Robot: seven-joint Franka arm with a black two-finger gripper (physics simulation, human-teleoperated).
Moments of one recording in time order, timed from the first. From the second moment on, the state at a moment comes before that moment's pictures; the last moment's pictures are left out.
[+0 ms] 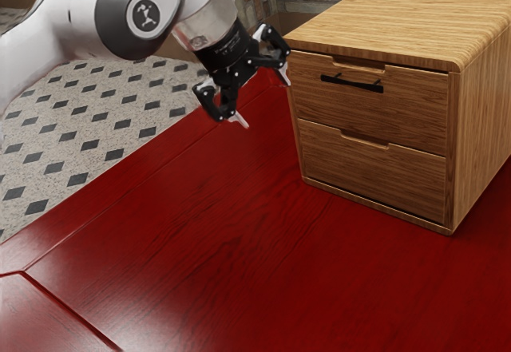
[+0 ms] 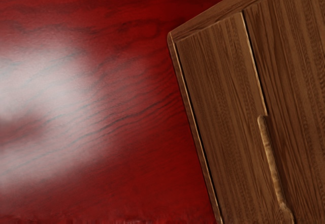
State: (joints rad) arm -0.28 0.13 0.26 -1.32 -0.14 1.85 -1.26
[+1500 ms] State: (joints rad) arm -0.25 0.35 0.21 -1.20 -0.14 2.13 -1.57
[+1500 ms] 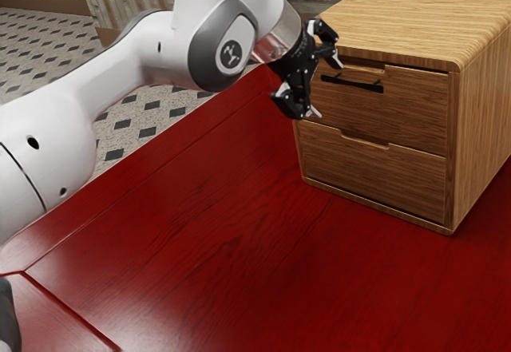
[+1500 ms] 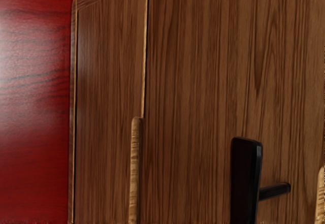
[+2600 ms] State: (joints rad) arm -0.25 0.32 0.19 -1.21 -0.18 2.05 -1.61
